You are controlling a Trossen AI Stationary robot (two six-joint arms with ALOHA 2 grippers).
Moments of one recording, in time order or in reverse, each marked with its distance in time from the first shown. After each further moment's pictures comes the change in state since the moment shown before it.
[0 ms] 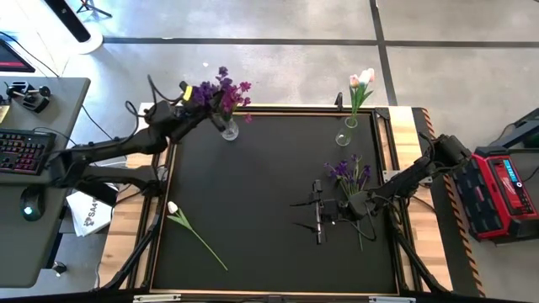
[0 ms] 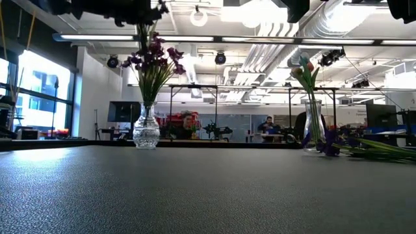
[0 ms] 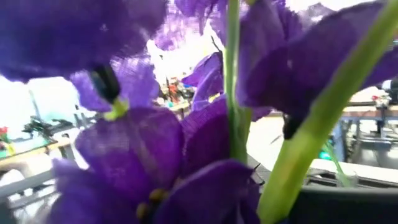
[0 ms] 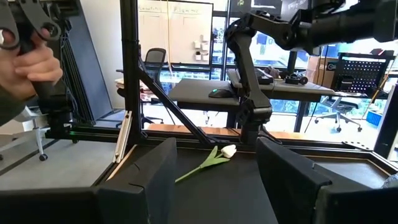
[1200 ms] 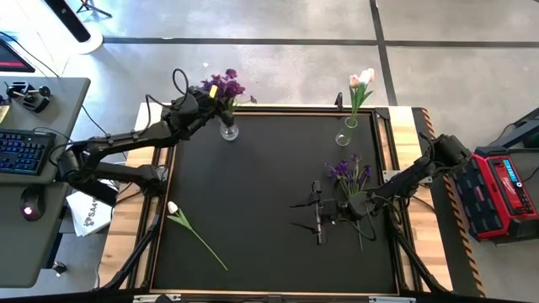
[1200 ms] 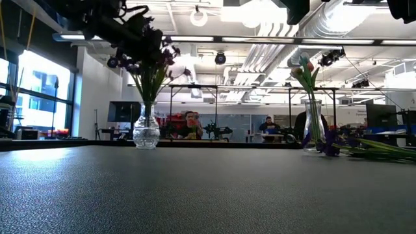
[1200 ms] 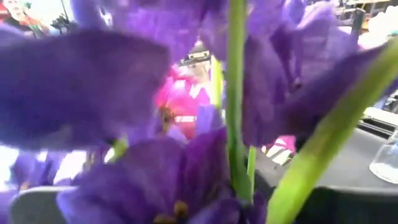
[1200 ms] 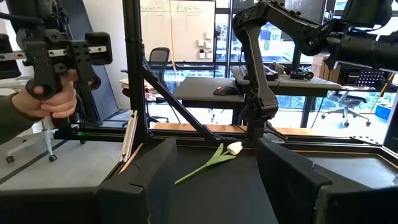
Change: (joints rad) left arm 0.122 0.171 0.000 -0.161 -0.091 -0.254; right arm 0.000 0.001 0.000 -0.011 -0.016 0.037
